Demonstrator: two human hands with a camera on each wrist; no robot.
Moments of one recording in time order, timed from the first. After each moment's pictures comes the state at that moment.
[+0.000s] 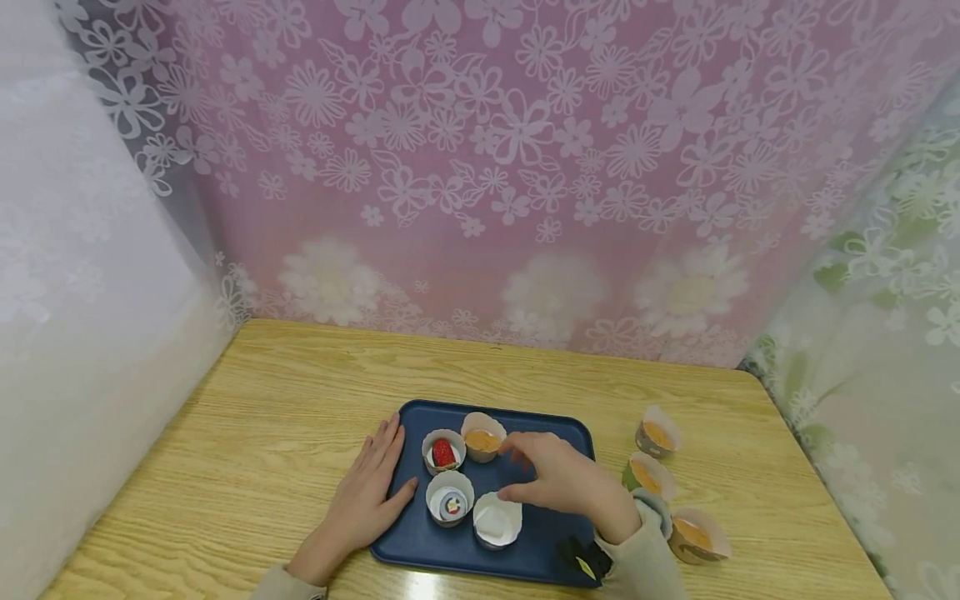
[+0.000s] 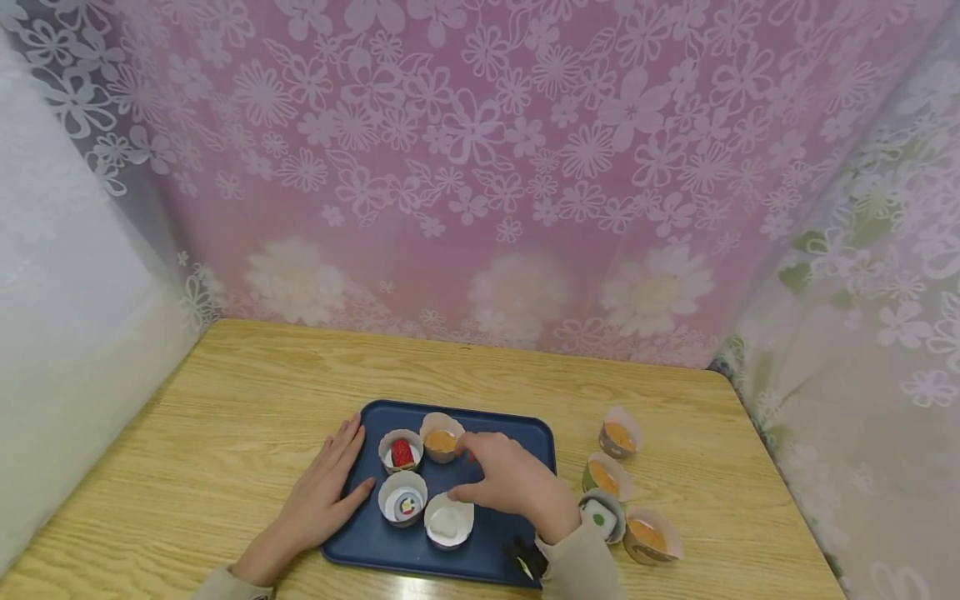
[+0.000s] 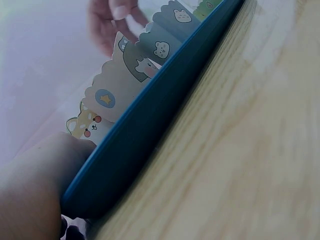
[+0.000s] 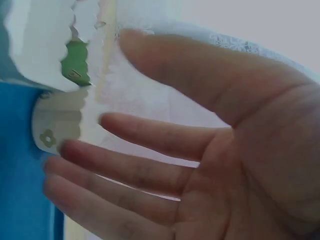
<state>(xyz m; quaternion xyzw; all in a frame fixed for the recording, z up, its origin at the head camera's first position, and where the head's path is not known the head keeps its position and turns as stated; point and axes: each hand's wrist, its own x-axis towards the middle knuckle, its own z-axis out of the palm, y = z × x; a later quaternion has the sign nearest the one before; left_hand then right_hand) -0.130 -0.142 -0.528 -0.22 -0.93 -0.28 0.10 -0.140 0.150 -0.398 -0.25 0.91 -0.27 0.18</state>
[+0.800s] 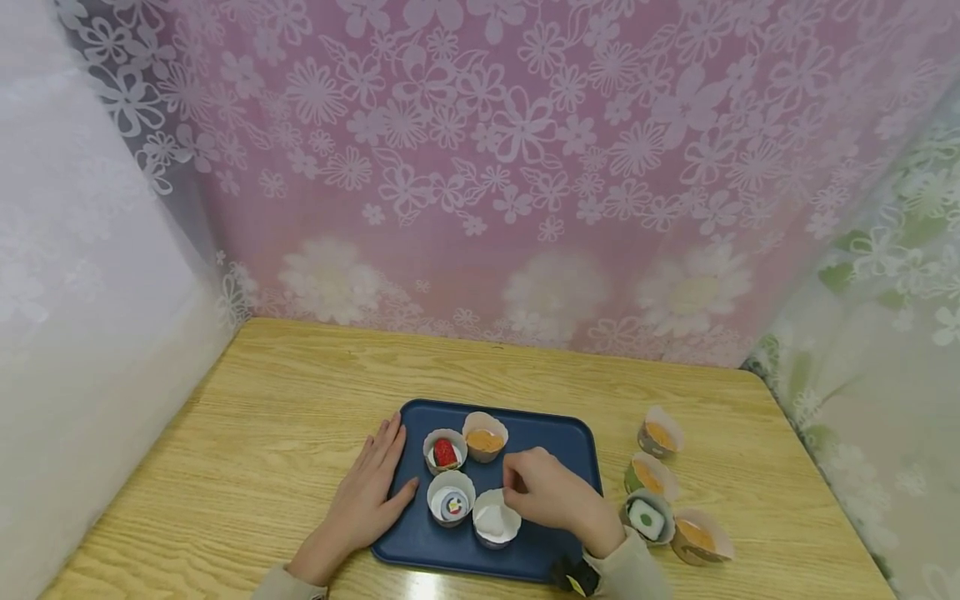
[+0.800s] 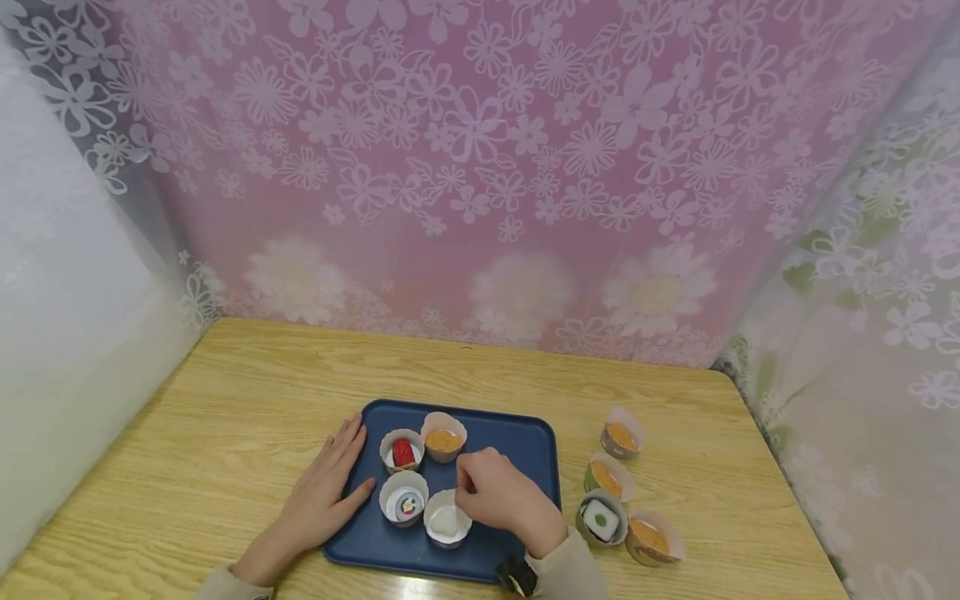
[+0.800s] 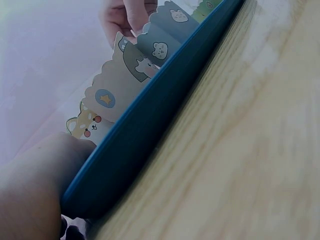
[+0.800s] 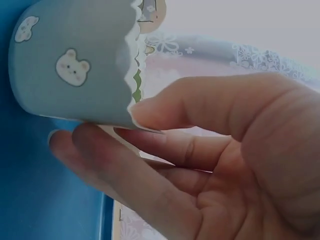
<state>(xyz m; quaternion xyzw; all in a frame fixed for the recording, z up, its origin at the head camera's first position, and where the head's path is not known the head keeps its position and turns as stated) -0.131 -0.143 -0.532 -0.22 -0.93 -0.28 0.10 -0.132 0.142 -0.427 -0.28 0.89 -0.32 0.16</state>
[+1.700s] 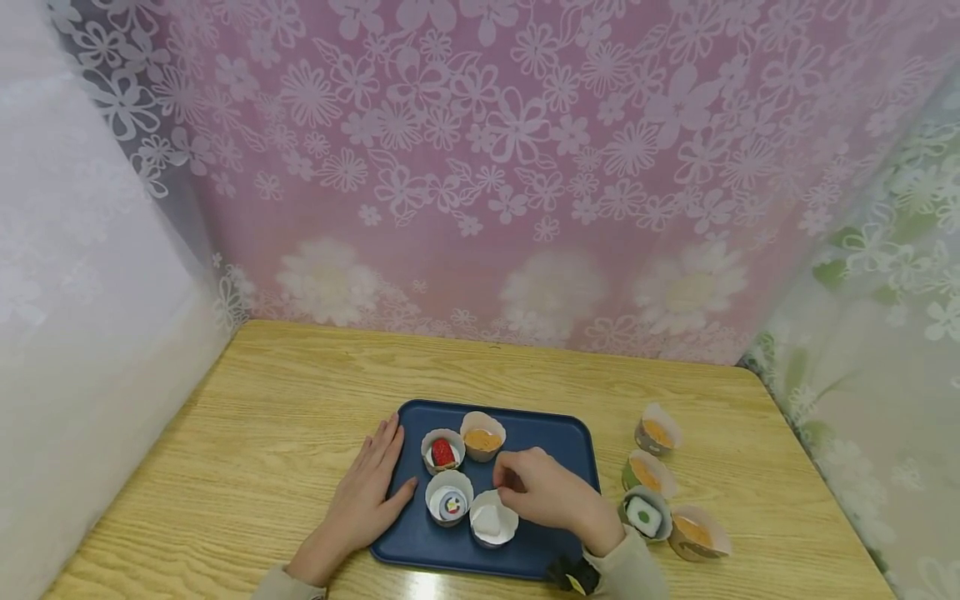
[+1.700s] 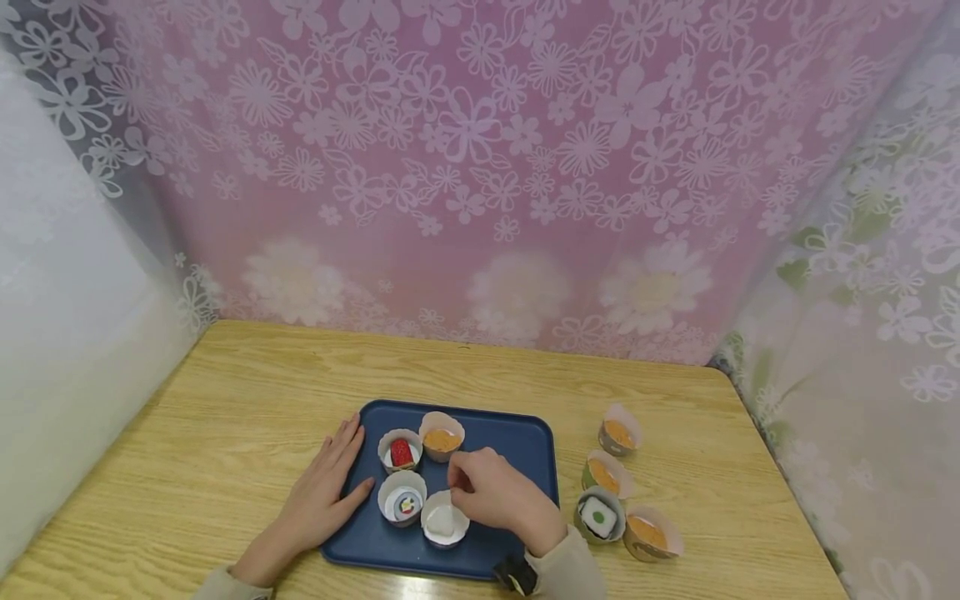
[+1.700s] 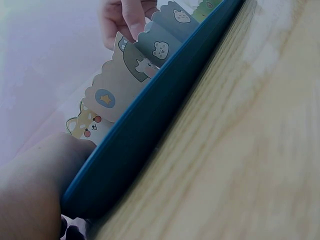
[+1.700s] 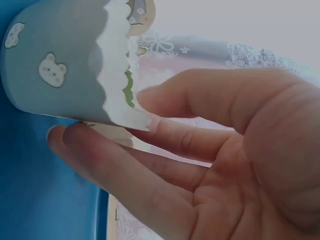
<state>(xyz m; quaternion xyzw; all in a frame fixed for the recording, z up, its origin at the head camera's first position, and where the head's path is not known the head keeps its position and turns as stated) -0.130 -0.142 -0.530 -0.22 -0.93 -0.28 0.10 -0.130 0.143 -0.422 -0.29 0.88 -0.33 0.17</state>
